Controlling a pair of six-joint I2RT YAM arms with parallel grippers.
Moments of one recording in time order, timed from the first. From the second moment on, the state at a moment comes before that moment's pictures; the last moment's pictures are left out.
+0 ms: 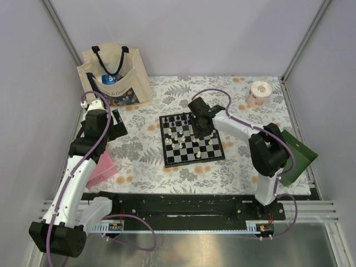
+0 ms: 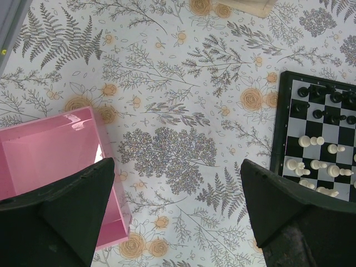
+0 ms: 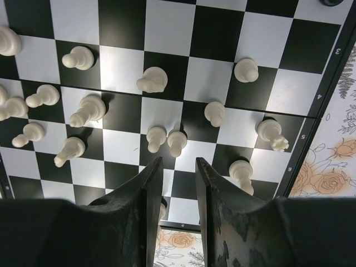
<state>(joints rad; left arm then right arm) -0.14 0.92 0.94 -0.68 -0.26 -0.39 0.64 1.87 1.41 -0.65 0.11 0.36</state>
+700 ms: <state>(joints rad) -0.13 0.92 0.94 -0.68 -0.24 -0.39 0.62 1.90 1.39 -0.61 0.09 0.36</state>
